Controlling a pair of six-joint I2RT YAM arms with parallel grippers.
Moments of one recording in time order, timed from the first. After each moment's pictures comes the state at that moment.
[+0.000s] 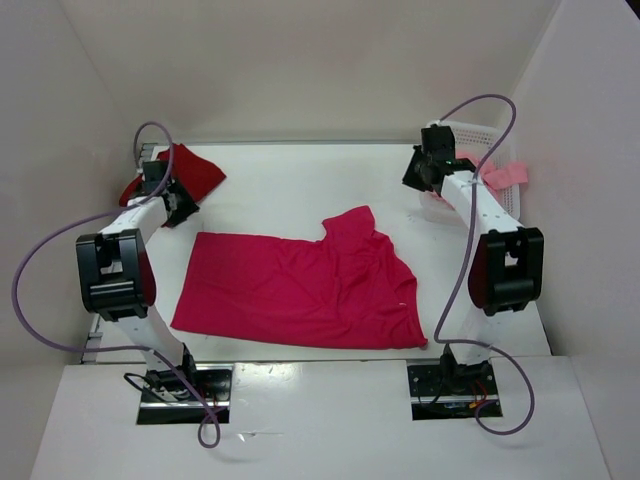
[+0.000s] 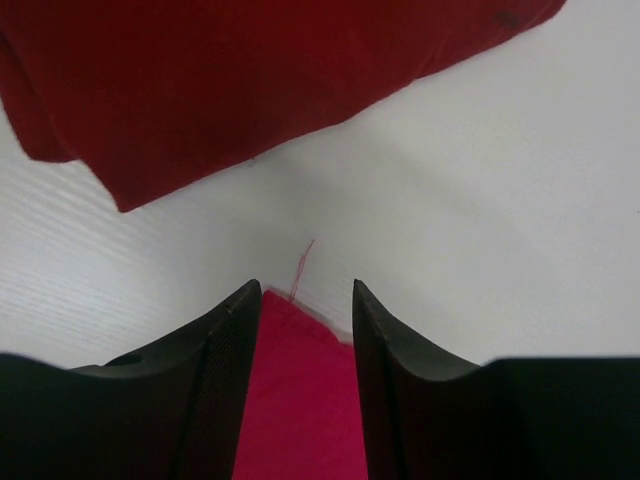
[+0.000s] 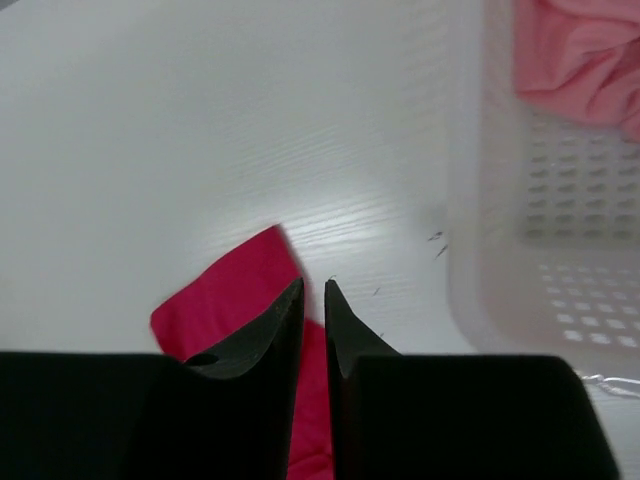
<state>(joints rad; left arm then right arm) 0.19 1.76 1.20 -0.30 -0.01 -0.51 0.11 1.79 1.48 -0.46 0.08 0.48</state>
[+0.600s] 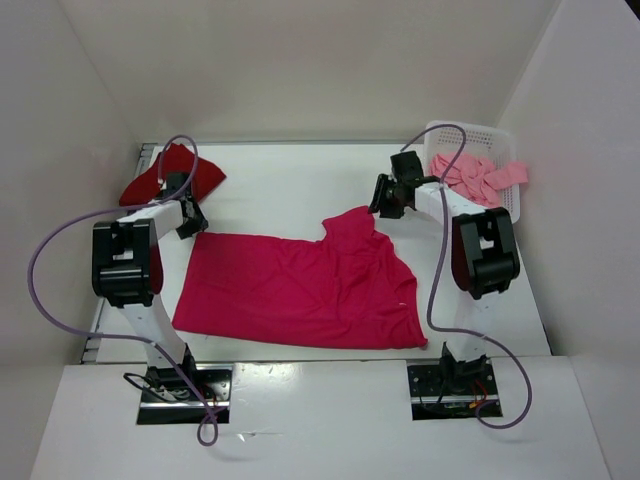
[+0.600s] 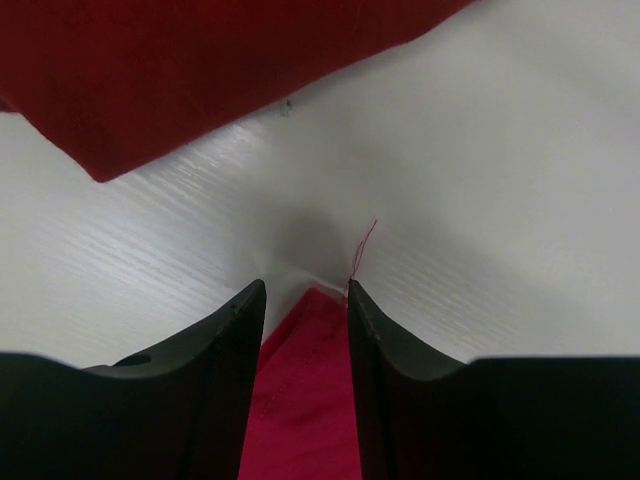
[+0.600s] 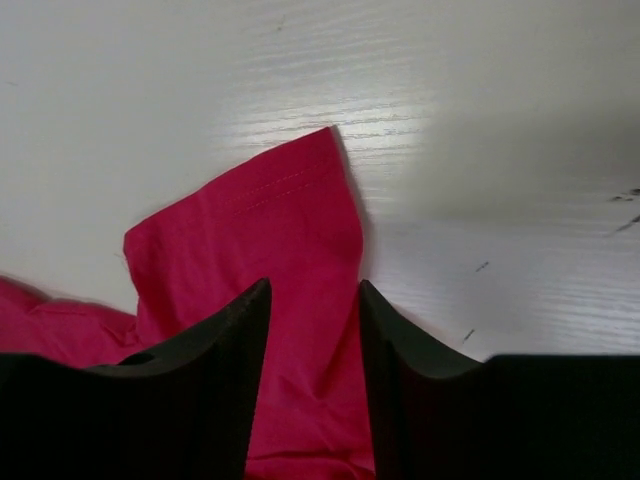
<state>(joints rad) 0.11 1.86 1.17 -0.30 -0.18 -0.42 0.22 1.89 1.35 -0.36 -0.12 0.47</state>
